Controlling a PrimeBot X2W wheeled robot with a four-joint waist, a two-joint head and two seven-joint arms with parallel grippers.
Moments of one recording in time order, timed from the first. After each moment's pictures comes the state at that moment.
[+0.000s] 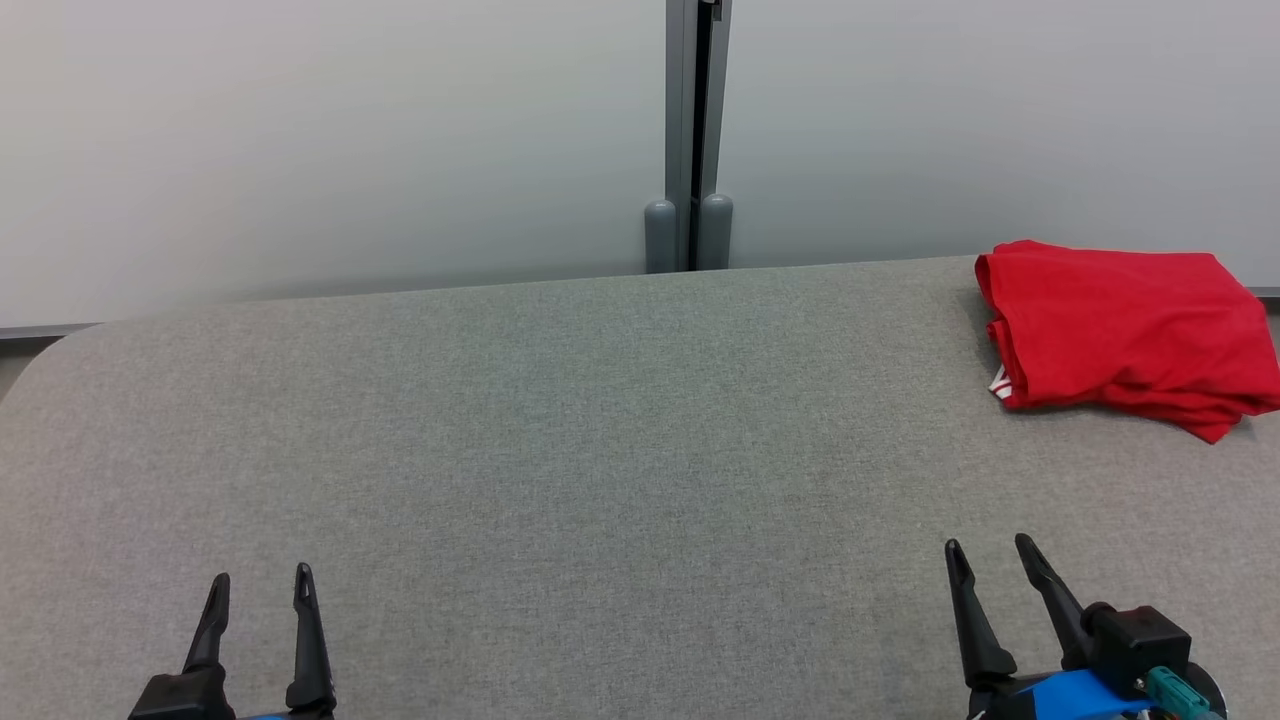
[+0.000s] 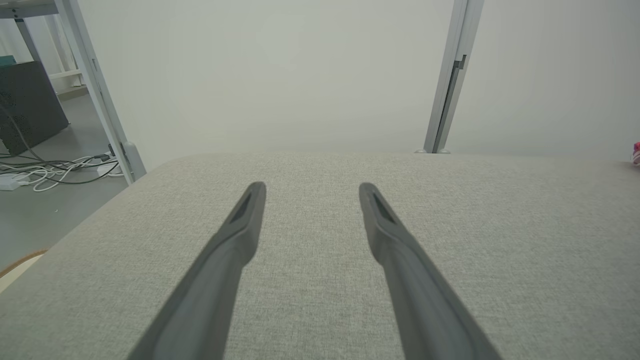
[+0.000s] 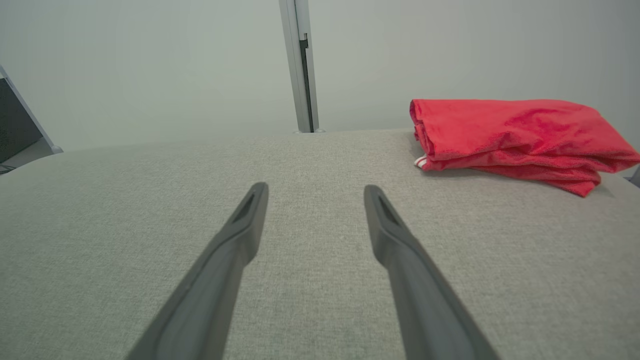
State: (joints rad) left arm 0.08 0.07 0.11 0.26 -0.07 -0.08 -0.26; right arm -0.01 -0.05 0.01 0.31 0.14 0.13 -0.26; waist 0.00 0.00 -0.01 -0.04
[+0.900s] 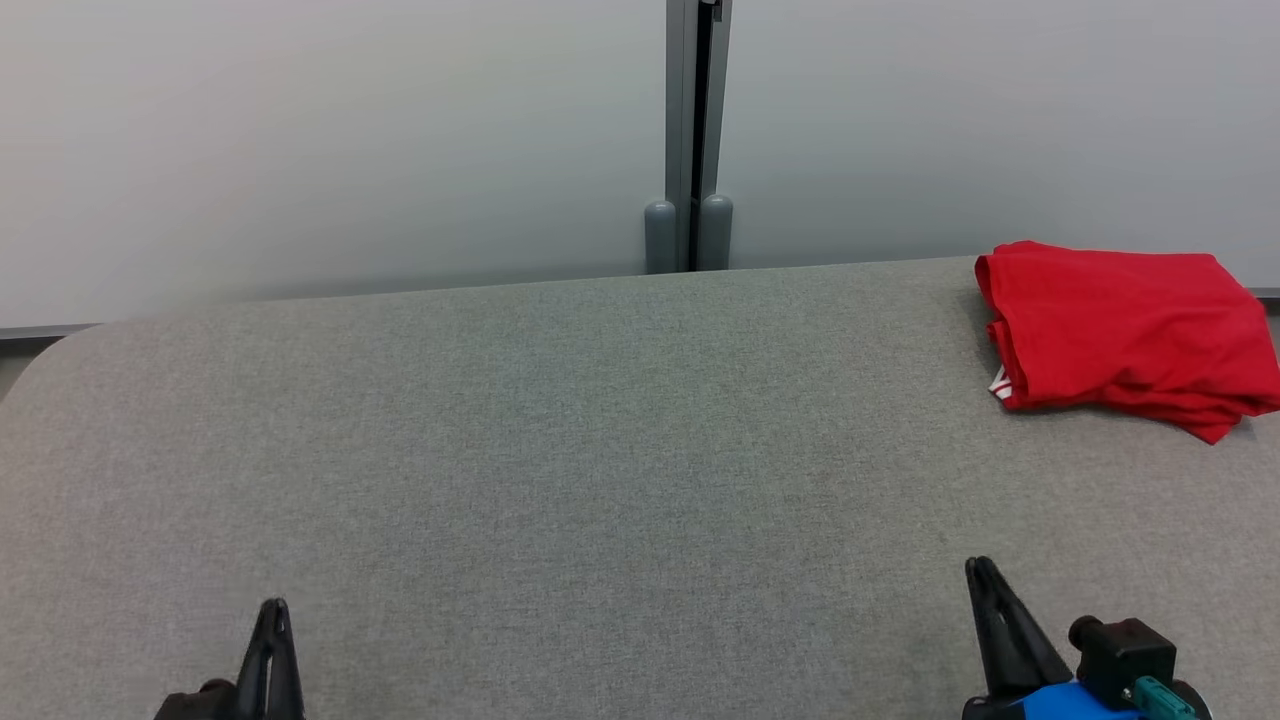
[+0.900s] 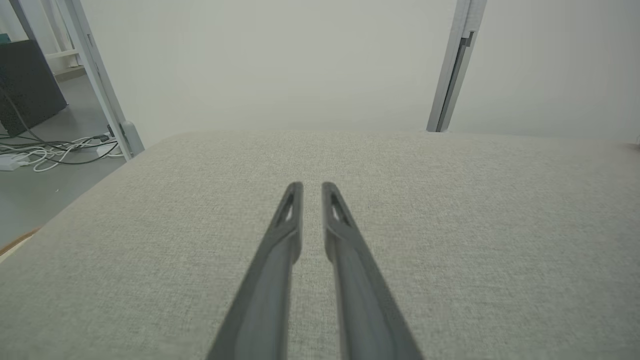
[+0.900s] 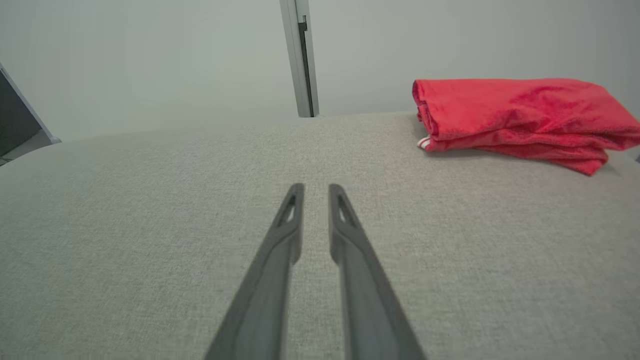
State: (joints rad) left arm 0.09 0.06 0.11 0.31 -0.06 -0.08 -0.26; right arm -0.01 -0.05 0.02 0.34 0.15 0.13 -0.26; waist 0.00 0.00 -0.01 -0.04
